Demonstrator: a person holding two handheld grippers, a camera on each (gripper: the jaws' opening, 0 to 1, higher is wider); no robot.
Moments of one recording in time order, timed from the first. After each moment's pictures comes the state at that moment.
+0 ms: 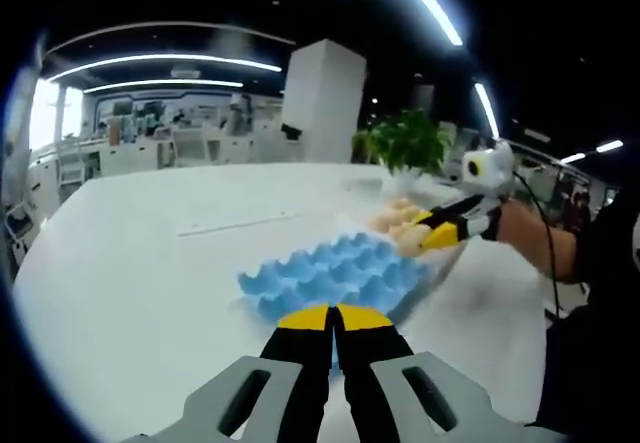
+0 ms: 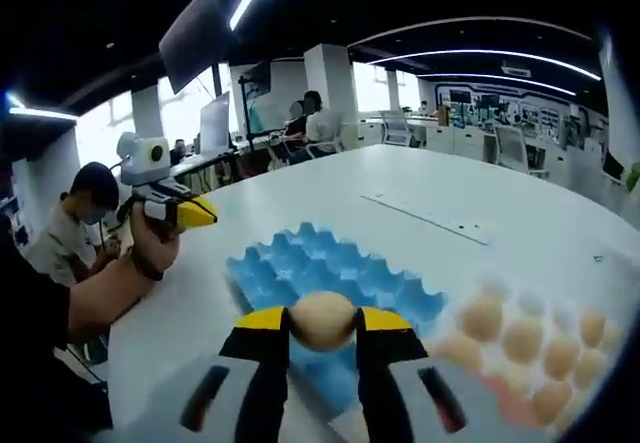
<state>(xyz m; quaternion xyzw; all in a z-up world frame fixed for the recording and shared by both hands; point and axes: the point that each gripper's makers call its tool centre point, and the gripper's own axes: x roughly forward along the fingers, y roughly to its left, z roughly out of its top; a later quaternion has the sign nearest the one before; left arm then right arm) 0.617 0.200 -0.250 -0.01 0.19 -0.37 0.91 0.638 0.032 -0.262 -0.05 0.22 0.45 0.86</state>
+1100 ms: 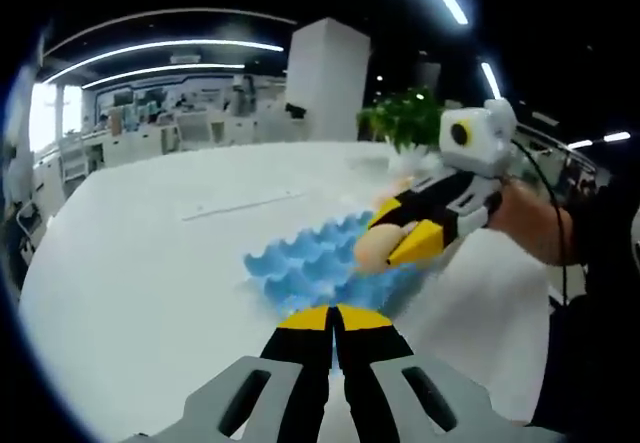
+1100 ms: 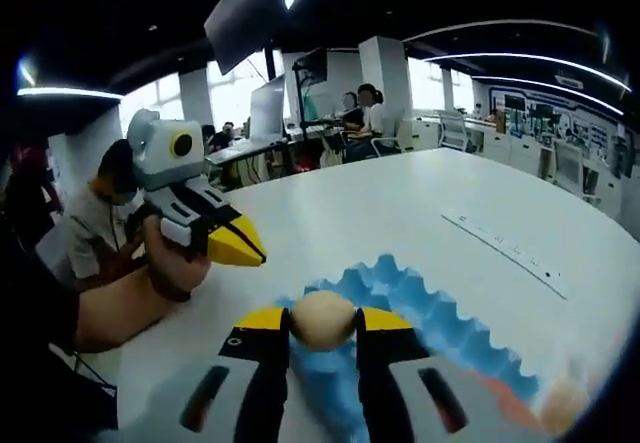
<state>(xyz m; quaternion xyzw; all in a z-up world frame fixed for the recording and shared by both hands) 0.614 0.211 -0.259 0.01 0.24 -0.35 0.91 0.638 0.151 -0.263 -0.09 0.22 0.55 0.80</state>
